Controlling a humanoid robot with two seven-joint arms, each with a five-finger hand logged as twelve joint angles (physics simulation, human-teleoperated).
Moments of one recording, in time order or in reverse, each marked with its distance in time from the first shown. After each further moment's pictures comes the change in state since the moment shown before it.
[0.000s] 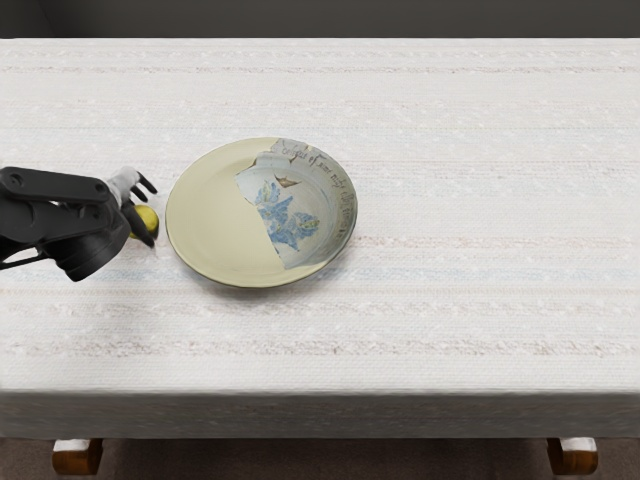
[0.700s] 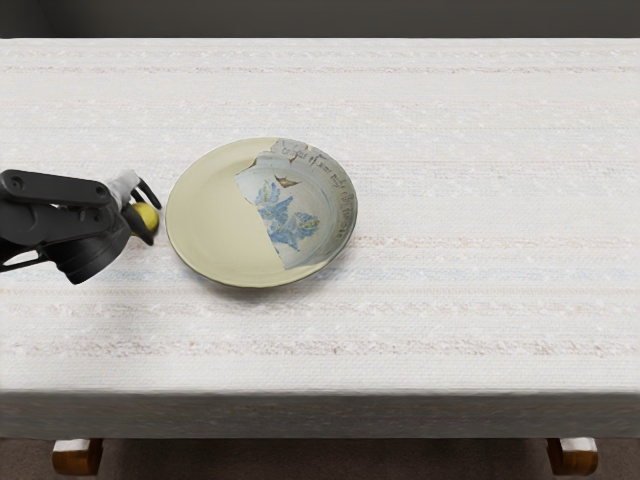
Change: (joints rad) left arm 0.004 0.000 0.002 -0.003 0.004 -0.001 0.000; right arm 0.000 0.000 0.000 0.000 0.000 0.000 0.000
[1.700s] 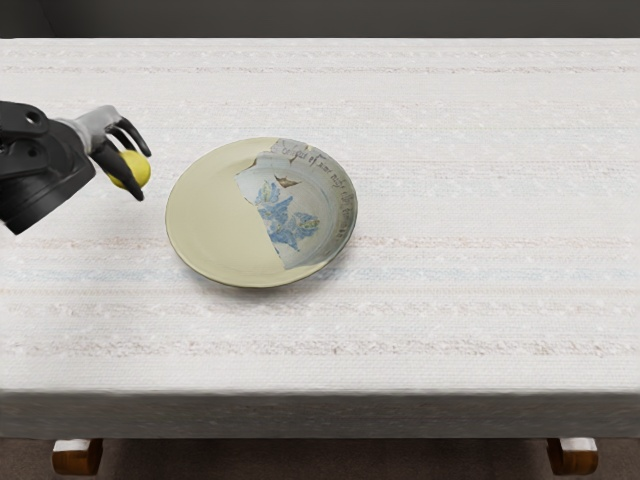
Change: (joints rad) left arm -0.314 0.198 0.002 -0.302 -0.005 -0.024 0.036; right arm 0.000 0.000 0.000 0.000 0.000 0.000 0.000
